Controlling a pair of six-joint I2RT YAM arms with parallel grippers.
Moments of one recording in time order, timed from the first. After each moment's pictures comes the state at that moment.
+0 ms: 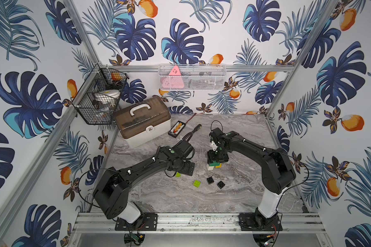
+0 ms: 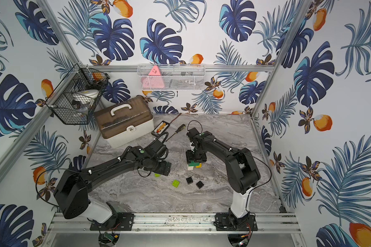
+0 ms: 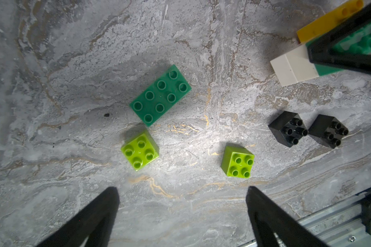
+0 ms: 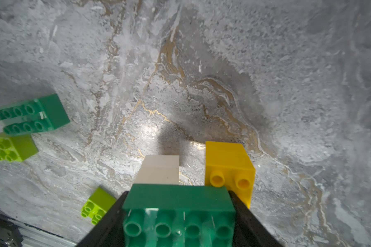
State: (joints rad) left arm -0.69 1.53 1.12 -0.84 0.00 -0.48; right arm 0.54 1.83 1.37 -0.96 -0.12 0.36
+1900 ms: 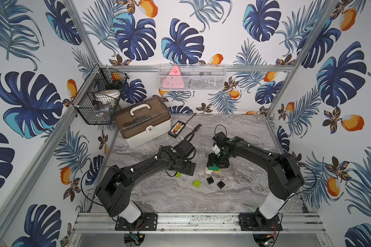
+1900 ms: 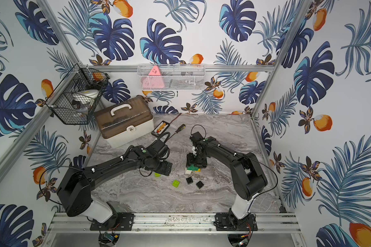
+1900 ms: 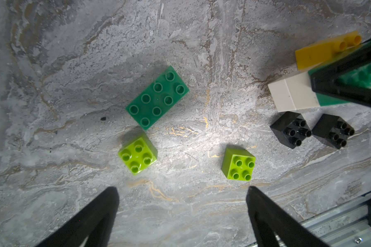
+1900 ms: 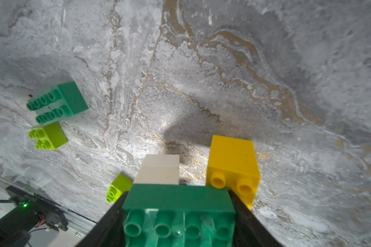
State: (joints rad) left arm -0.70 1.56 1.14 -0.84 0.00 -0.47; right arm 0.53 1.75 1.19 -0.85 -0.27 0.50
